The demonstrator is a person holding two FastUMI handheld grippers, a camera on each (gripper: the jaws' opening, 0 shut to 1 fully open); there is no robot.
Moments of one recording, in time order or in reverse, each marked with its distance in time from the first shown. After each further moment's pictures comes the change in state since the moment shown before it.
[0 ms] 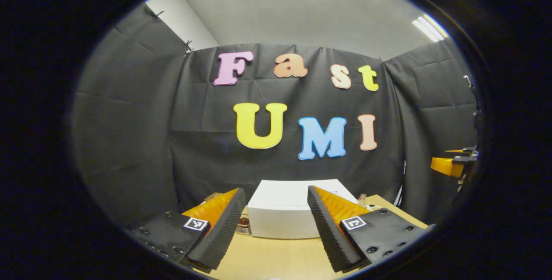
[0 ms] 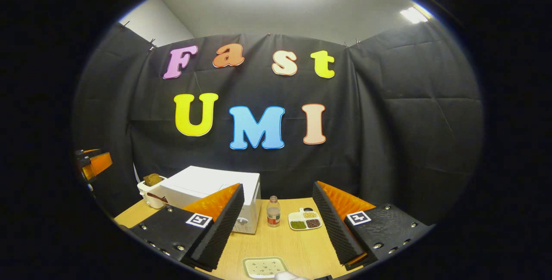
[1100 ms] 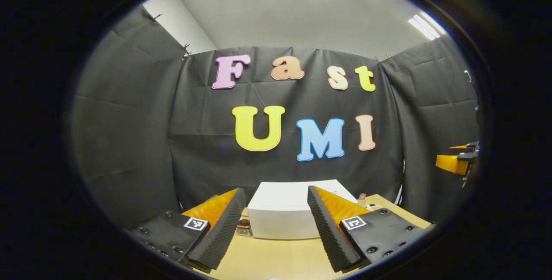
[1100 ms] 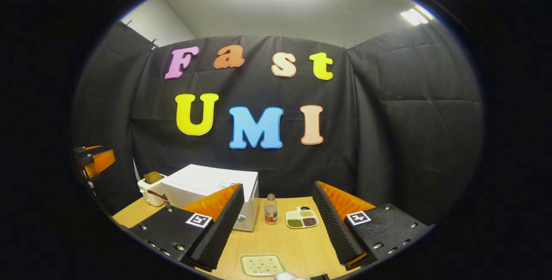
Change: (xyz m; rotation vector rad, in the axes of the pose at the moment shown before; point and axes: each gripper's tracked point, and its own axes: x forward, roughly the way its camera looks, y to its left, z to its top) left arm -0.011 -0.010 0.002 0.030 -0.026 -0.014; right arm -0.019 -0.004 -0.002 -0.002 -0.002 -0.002
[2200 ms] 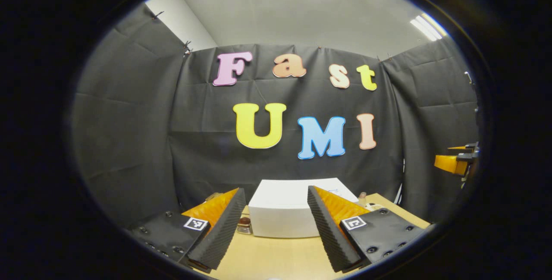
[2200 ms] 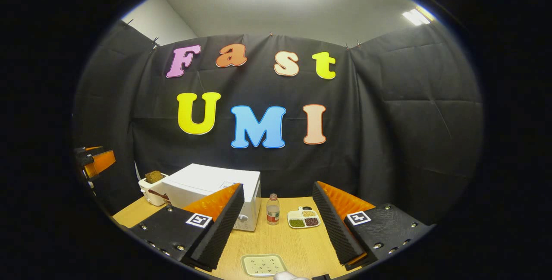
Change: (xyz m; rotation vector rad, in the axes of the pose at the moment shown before) left arm 0.004 0.008 -0.003 -0.018 0.018 -0.002; right arm 0.006 0.006 0.001 -0.011 0.006 0.008
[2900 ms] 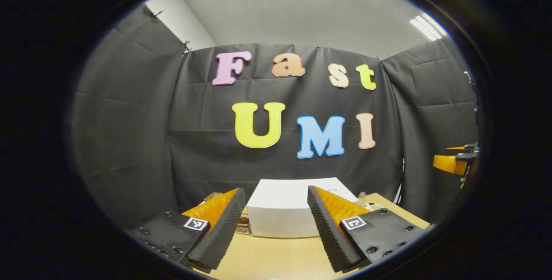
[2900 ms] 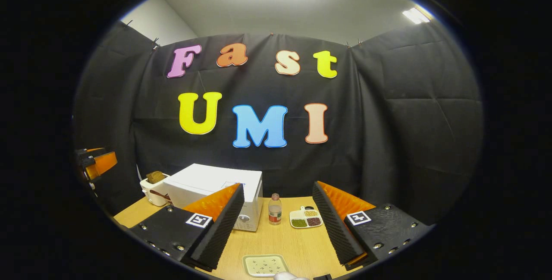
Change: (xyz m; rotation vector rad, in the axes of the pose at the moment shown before) left arm 0.002 -0.002 -0.002 0.003 0.007 0.003; right arm 0.004 0.000 -0.002 0.003 0.001 0.007
